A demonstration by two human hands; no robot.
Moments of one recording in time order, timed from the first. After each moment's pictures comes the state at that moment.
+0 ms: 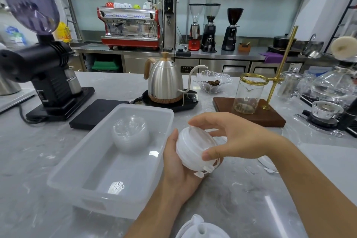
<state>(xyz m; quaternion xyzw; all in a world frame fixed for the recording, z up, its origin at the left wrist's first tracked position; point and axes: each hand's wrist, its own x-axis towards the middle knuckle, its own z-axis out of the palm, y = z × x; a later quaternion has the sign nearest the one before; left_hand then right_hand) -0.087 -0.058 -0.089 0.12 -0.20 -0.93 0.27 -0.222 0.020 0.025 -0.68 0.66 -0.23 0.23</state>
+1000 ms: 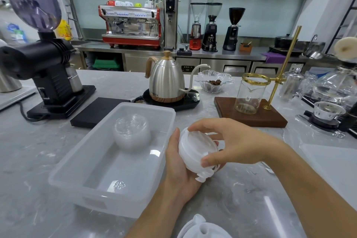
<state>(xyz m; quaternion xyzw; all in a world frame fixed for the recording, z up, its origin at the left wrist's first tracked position) -0.085 -0.050 -0.075 0.14 -0.18 -0.94 0.25 -0.218 0.016 0.015 -0.69 0.66 -0.20 0.22</state>
